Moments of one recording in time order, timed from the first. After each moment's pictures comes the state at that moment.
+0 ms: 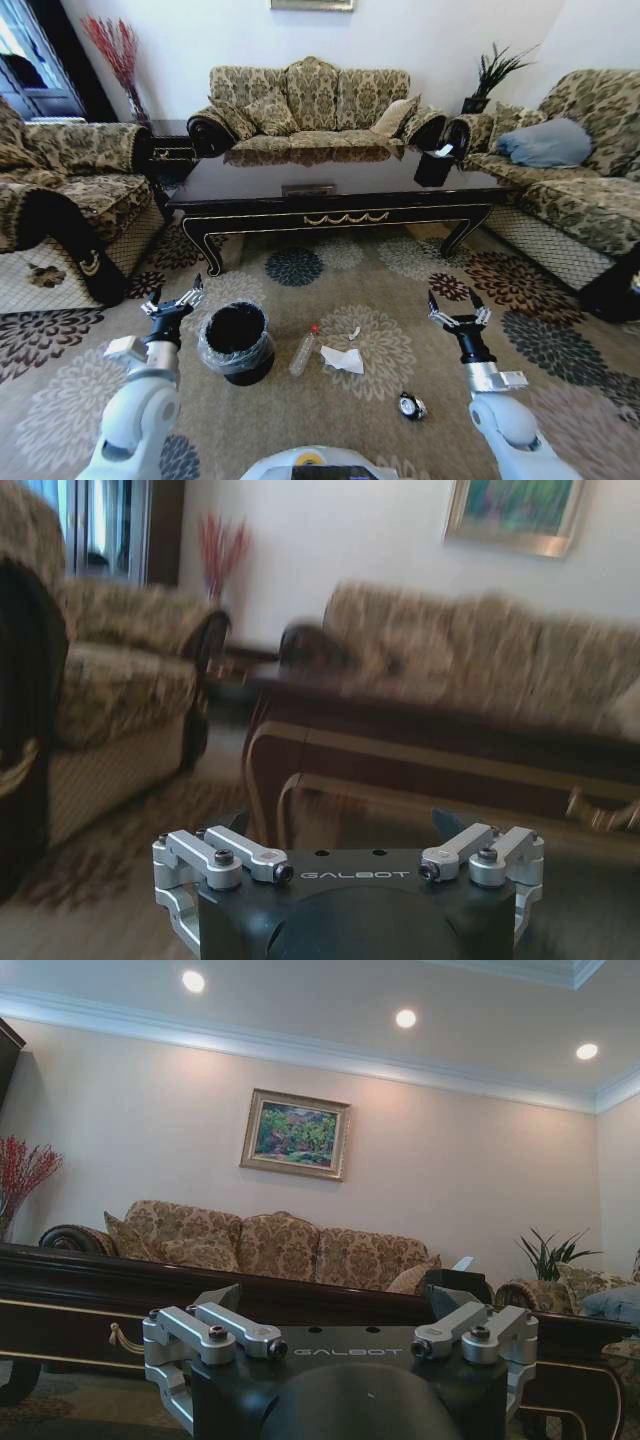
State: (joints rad) left arm 1.46 -1.25 -0.70 -2.28 -0.58 0.40 -0.38; right arm -1.55 1.09 0.74 1.86 0.42 0.50 -0.03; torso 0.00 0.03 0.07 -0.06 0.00
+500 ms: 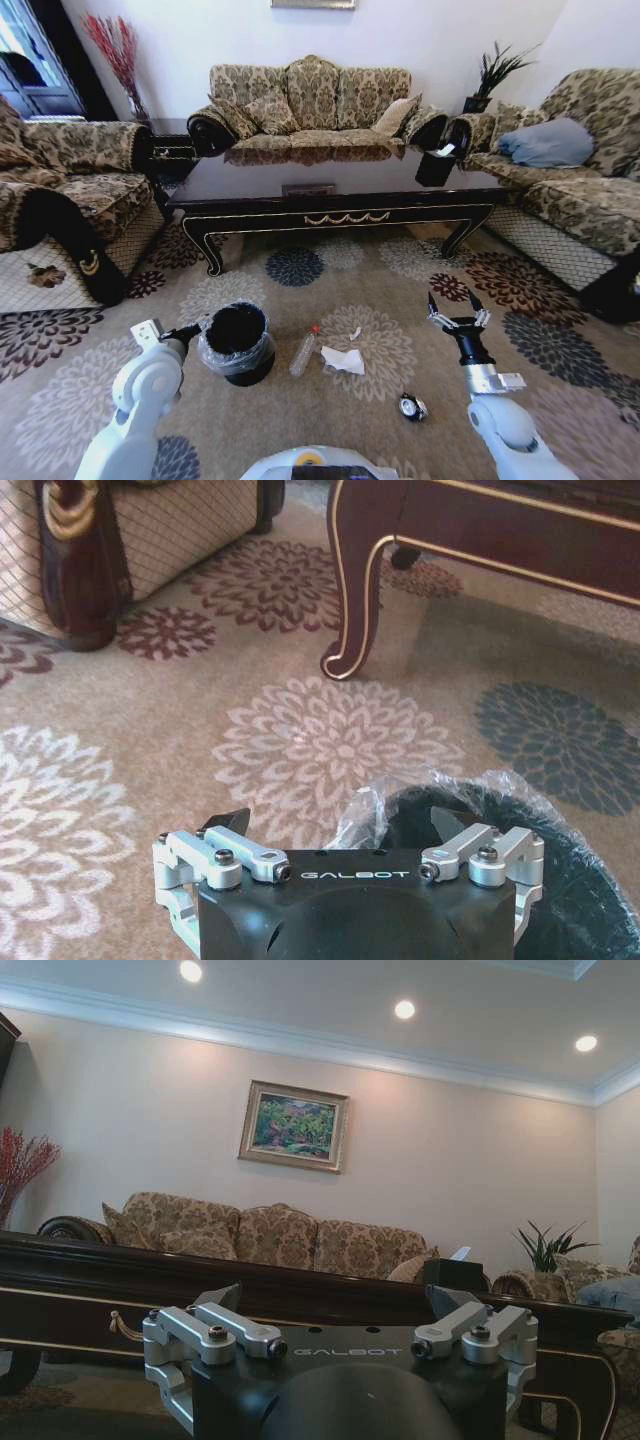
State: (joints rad) left arm 1.31 -1.18 -0.65 -2.15 -1.04 0.75 -0.82; right arm -1.55 1.10 0.73 1.84 0.40 0.50 -0.03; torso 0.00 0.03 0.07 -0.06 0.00
